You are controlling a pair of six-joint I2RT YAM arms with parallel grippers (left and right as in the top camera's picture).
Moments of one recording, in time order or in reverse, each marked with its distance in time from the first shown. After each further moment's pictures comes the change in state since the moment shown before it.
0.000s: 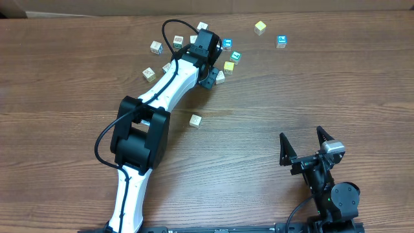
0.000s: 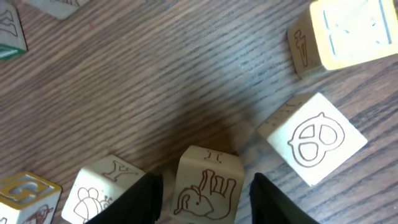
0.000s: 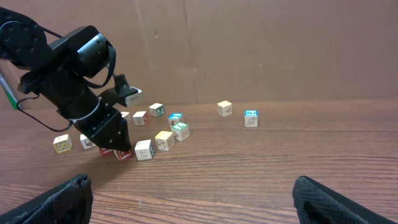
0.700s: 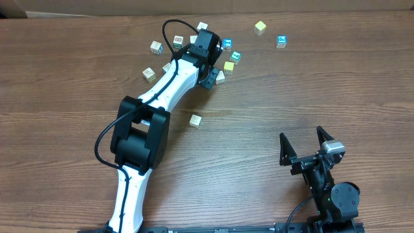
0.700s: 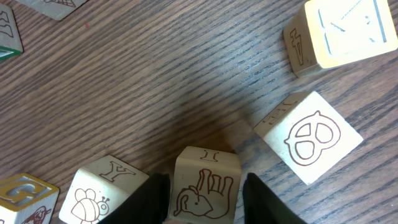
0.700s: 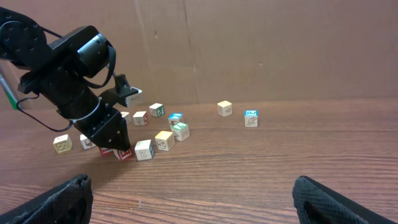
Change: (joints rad) left arm 0.000 0.000 0.000 -0.008 0.008 0.004; right arm 0.000 0.000 0.000 0.000 0.000 0.000
